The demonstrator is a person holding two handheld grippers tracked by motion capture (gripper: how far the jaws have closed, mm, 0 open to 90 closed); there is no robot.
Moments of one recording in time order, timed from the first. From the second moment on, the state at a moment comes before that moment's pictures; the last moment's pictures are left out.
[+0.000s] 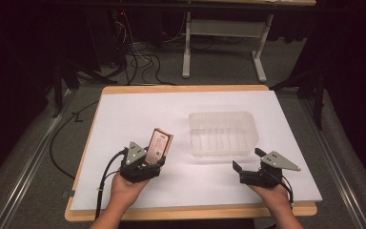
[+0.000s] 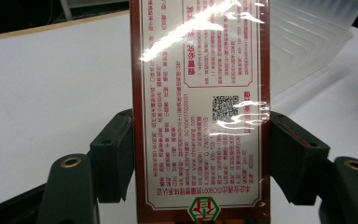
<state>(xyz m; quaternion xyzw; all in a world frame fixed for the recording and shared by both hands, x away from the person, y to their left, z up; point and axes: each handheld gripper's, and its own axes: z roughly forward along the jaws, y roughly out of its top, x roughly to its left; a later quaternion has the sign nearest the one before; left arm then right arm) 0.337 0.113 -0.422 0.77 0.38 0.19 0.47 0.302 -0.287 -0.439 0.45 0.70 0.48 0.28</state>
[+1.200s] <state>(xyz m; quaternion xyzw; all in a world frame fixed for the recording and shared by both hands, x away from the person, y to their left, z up) 0.311 0.075 -0.416 0.74 0.34 0.19 0.55 0.315 -0.228 -0.399 0.40 0.70 0.54 0.24</state>
